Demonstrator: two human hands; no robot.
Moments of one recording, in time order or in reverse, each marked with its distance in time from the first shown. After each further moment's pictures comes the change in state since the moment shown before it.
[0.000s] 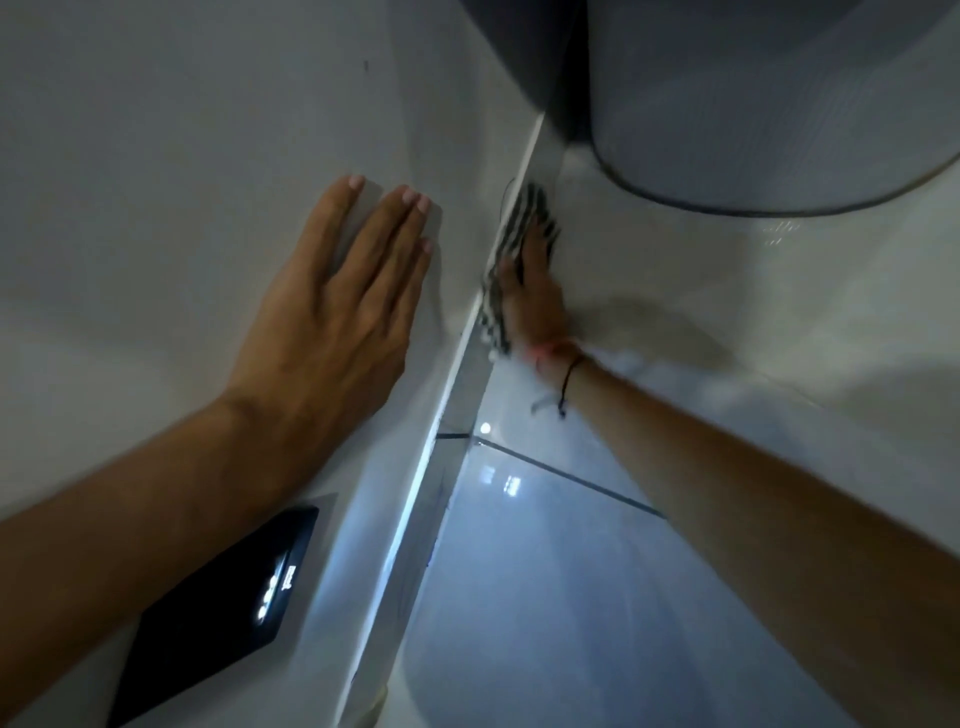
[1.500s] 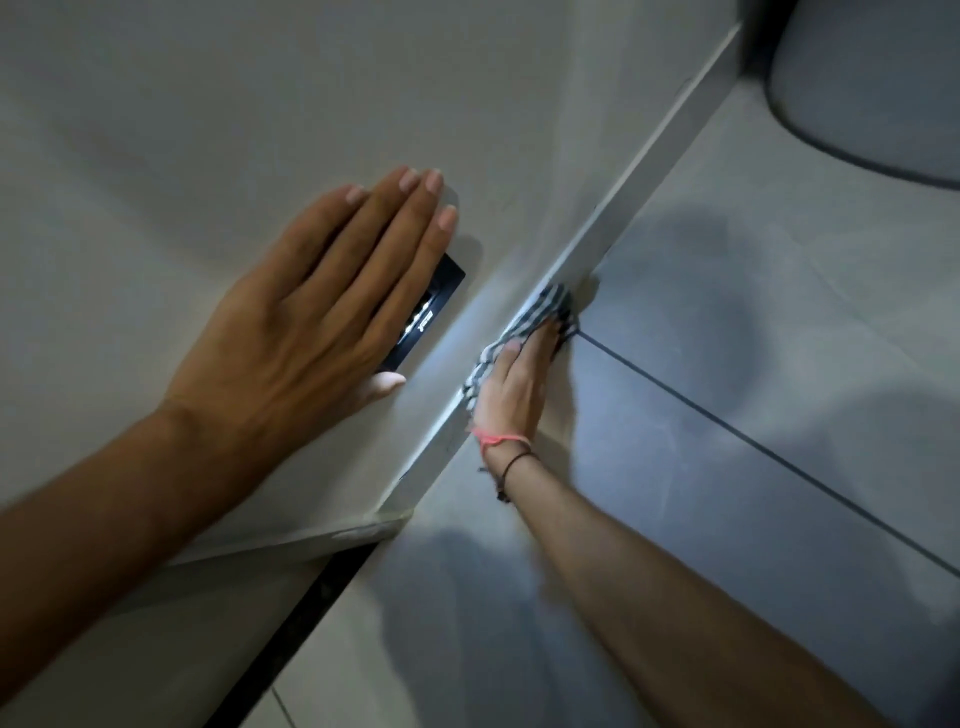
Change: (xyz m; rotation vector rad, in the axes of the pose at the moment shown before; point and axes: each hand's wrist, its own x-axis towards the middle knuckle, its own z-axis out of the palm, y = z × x) left_hand -0.208 0.040 0.020 -0.068 0.194 -0.224; right_hand -0.226 0.055 0.111 -0.032 0.096 0.084
